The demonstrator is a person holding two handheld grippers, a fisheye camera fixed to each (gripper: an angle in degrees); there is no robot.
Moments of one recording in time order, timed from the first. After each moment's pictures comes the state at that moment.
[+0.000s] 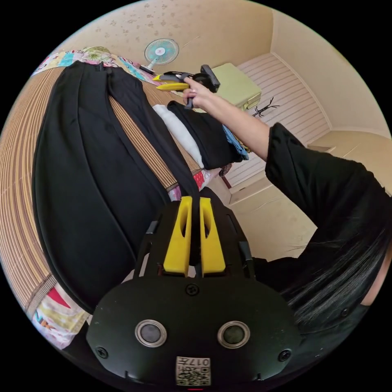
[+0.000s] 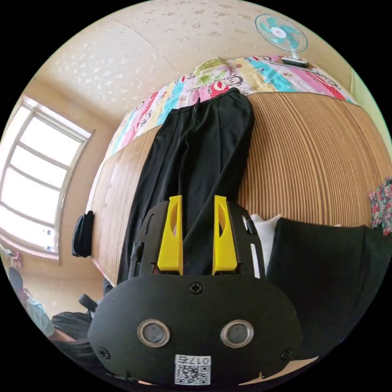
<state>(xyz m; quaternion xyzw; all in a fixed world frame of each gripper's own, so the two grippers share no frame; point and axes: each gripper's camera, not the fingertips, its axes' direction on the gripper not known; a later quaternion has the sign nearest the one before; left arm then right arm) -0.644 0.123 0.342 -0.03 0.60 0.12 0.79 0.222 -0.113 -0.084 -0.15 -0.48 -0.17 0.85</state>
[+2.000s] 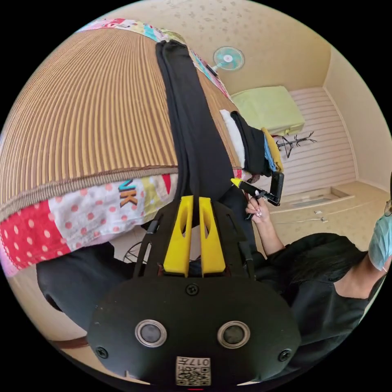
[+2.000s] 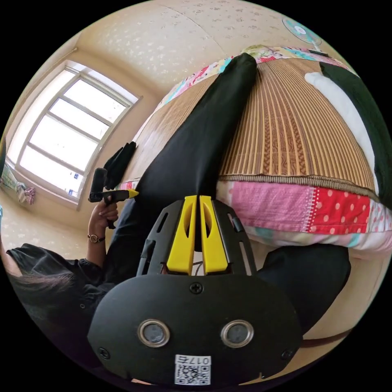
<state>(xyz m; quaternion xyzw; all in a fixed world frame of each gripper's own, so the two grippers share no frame) -0.786 0.169 0.380 -0.12 0.53 -0.05 0.84 0.345 0.234 -0.089 -0.14 -0.66 -0.20 0.71</state>
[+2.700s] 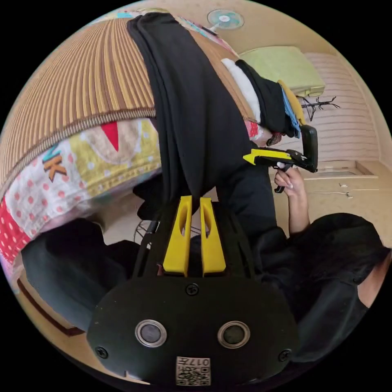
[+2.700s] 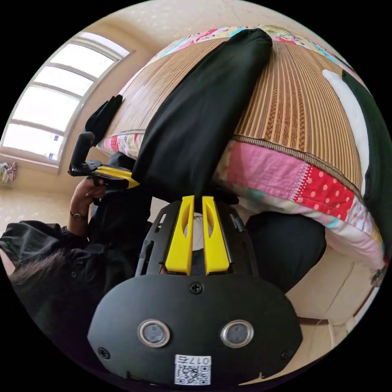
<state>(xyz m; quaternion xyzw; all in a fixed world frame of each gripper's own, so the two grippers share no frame) -0.659 0.199 0.366 -0.24 0.46 0.07 0.85 0.349 0.246 -0.107 -0.20 -0.51 -0.38 0.74</state>
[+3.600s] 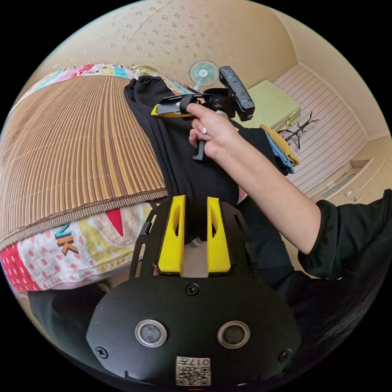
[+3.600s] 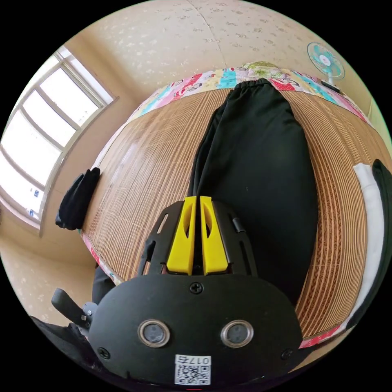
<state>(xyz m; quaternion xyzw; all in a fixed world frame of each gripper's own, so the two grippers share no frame) -0.646 0.191 0.355 0.03 0.45 0.02 0.89 0.148 0.107 -0.190 -0.02 -0.57 -0.21 0.80</state>
